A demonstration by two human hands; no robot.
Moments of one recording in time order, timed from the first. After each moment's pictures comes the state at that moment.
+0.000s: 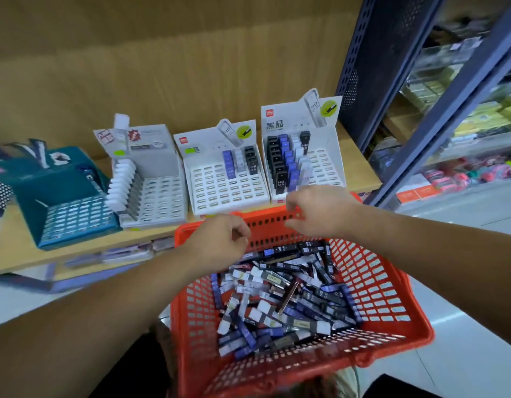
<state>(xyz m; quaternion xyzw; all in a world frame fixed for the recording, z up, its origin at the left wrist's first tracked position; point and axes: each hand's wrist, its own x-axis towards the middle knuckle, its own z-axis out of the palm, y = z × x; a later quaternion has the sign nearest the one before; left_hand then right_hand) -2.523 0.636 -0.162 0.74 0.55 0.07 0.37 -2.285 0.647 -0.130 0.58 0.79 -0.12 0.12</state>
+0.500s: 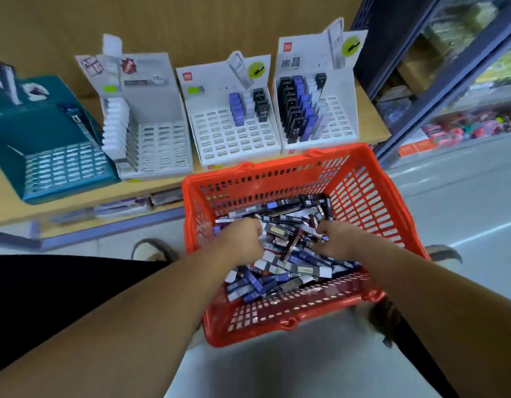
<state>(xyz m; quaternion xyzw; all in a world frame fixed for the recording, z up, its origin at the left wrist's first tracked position) -2.532 0.596 -0.250 0.74 0.51 -0.15 0.41 -2.303 0.551 -0.226 0.71 0.54 -0.39 0.22</state>
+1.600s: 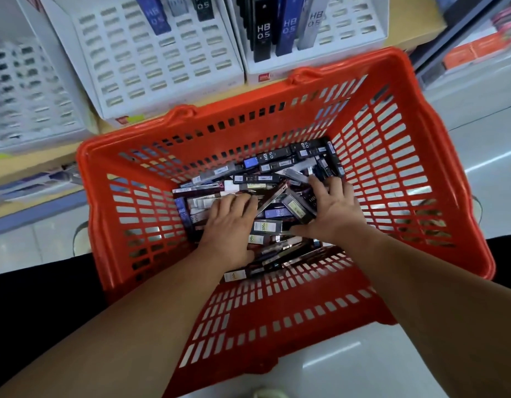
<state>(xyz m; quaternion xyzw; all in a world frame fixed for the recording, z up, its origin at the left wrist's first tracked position) -2.493 0.575 -0.410 0.85 0.44 -0.19 0.21 -2.265 0.553 -0.380 0.76 0.53 -0.31 0.19</state>
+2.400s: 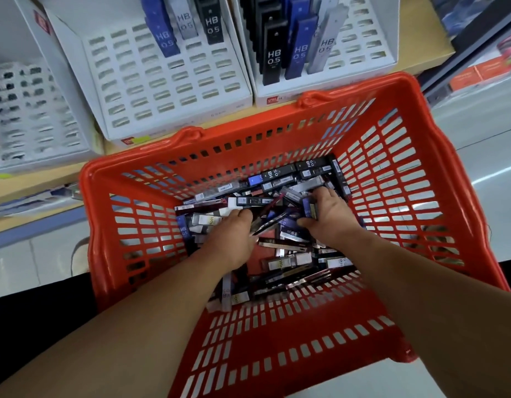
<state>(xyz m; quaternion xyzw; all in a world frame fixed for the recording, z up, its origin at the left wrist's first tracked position) -2.482 0.607 -0.407 0.75 0.52 -0.16 0.36 -2.262 0.584 -0.395 0.79 0.49 -0.37 0.06</state>
